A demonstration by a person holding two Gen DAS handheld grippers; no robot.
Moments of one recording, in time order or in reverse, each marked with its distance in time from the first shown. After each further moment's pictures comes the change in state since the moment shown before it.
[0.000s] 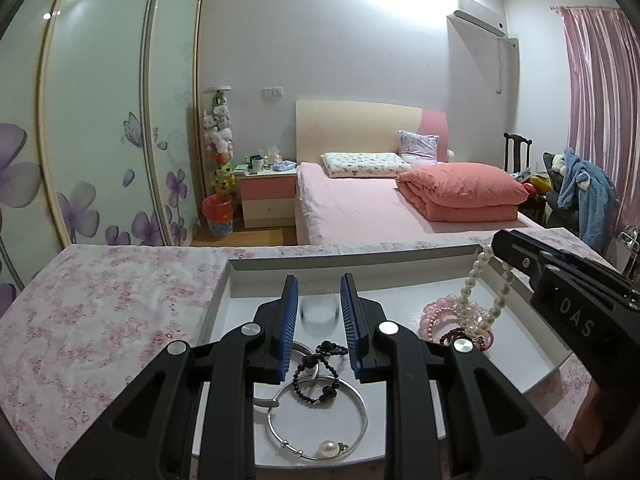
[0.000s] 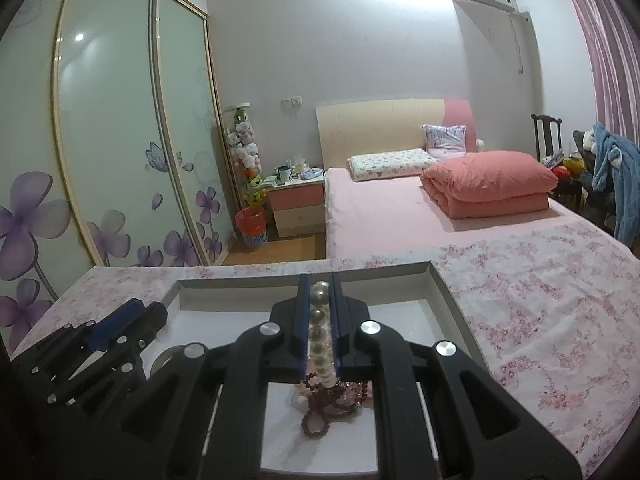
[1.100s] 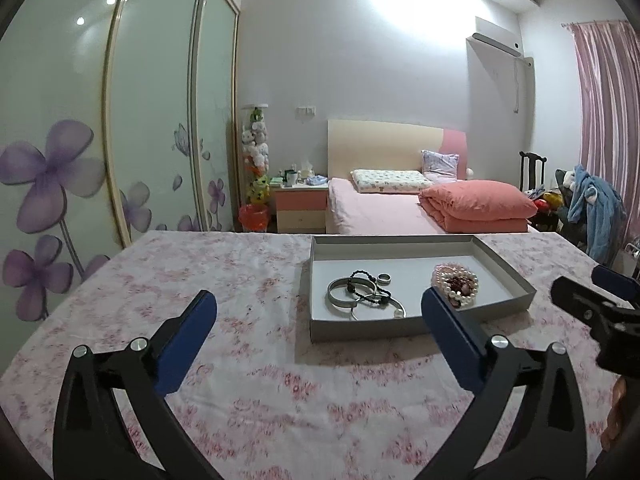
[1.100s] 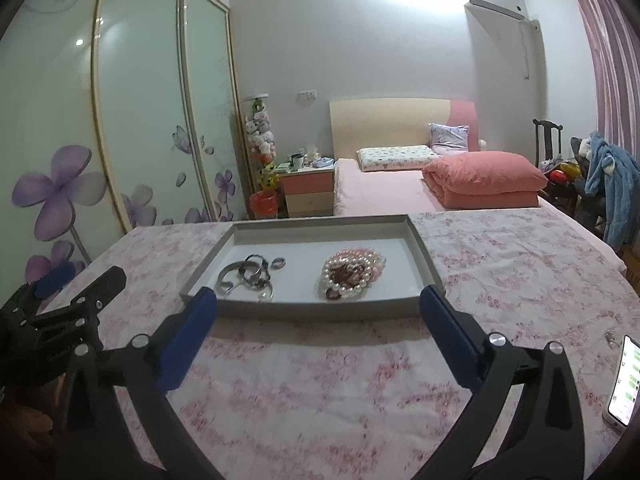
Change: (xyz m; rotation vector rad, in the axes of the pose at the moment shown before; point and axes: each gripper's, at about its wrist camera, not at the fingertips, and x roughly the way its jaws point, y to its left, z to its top) left arm -0.151 0.052 -0.035 -0.026 -0.069 0.098; right arm -0.166 0.022 -0.050 -0.061 0.032 0.021
